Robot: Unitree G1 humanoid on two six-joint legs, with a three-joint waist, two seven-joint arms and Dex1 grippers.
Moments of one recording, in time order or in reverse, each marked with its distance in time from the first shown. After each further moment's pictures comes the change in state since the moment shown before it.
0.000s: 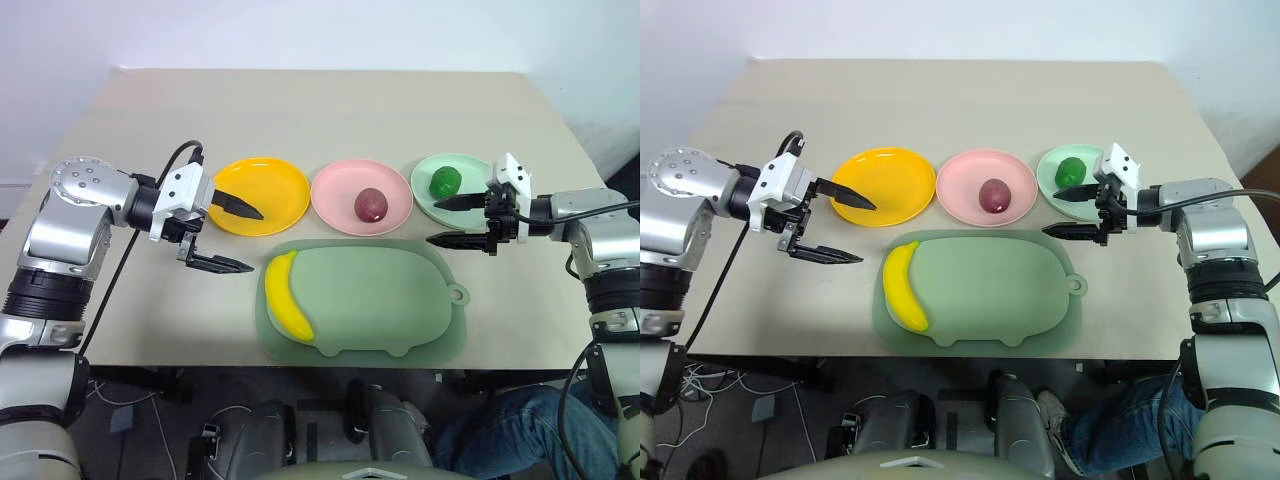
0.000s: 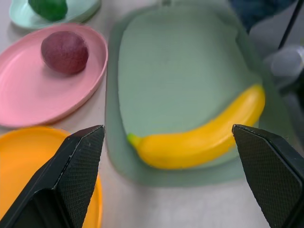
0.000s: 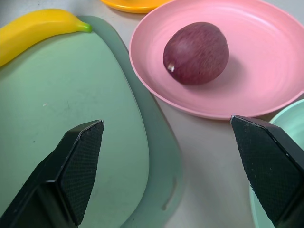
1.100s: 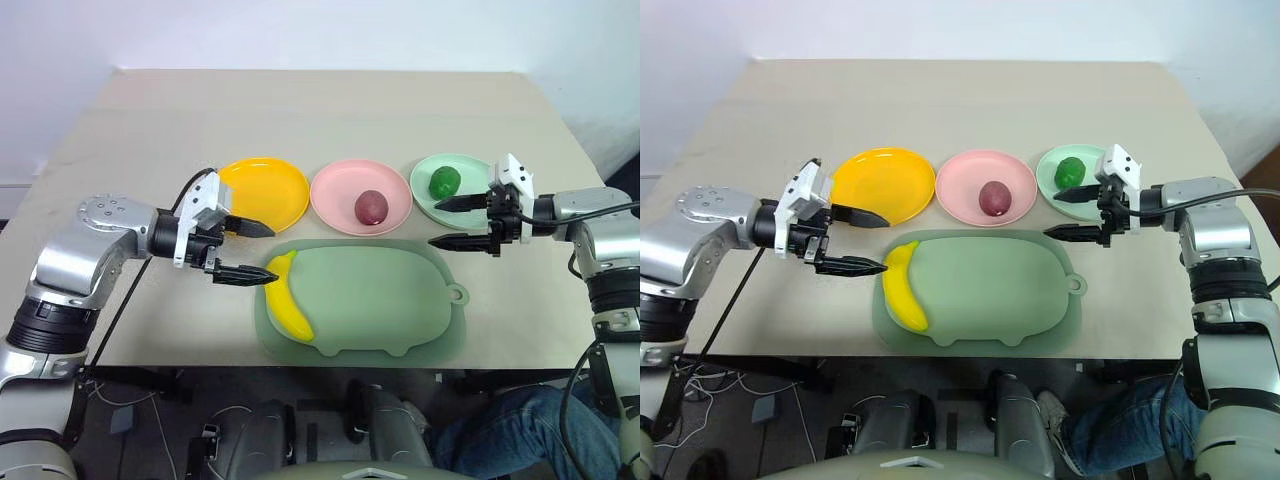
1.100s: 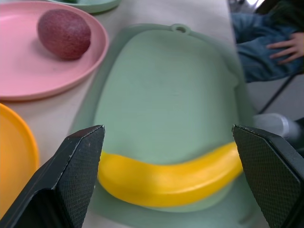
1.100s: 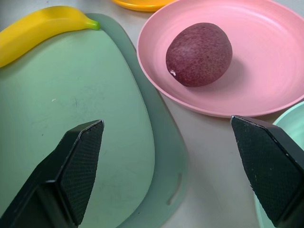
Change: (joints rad) left arm 0.114 0.007 -0.003 -0.207 -0.146 0.503 0.221; right arm -0.003 -0.009 0.003 0.002 0.002 -0.007 0.031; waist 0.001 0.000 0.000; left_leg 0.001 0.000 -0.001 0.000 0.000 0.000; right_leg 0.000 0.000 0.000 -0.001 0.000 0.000
